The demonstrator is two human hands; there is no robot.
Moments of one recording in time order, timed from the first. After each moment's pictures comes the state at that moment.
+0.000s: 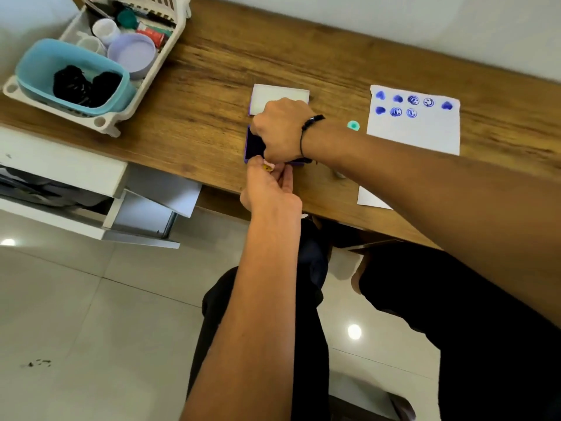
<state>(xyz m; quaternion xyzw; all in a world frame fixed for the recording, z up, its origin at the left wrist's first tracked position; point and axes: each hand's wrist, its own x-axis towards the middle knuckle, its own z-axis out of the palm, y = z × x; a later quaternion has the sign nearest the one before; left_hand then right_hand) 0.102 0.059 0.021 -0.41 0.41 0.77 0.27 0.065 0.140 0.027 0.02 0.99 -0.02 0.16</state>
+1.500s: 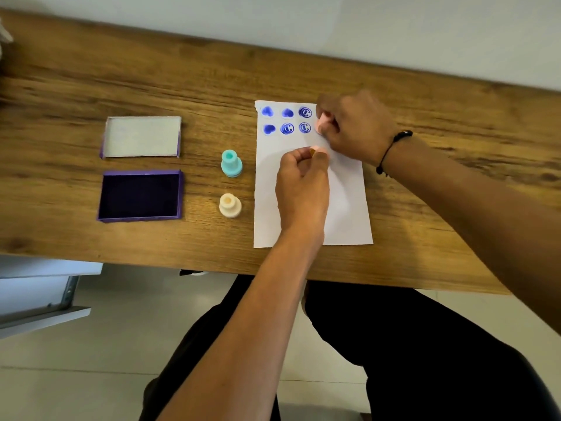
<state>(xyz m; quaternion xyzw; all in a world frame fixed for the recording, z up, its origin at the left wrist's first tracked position) 0.201 0.214 -0.014 -0.03 0.66 0.64 0.39 0.215 0.347 -0.014 0.24 0.97 -0.09 -0.04</state>
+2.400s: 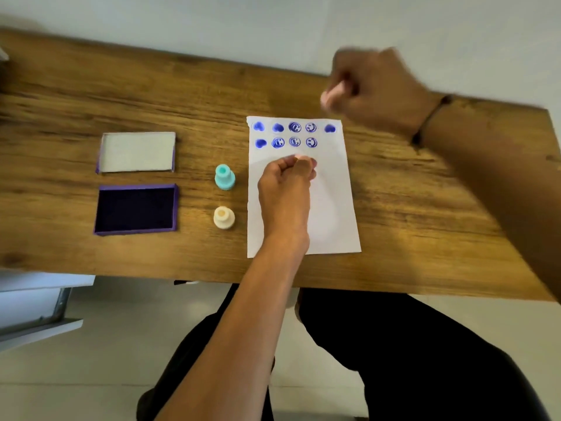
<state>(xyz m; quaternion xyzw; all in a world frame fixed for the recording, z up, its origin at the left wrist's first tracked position) 0.194 0.208 0.003 -0.07 0.63 0.67 0.40 0.221 0.341 0.073 0.29 0.94 -0.19 -0.05</state>
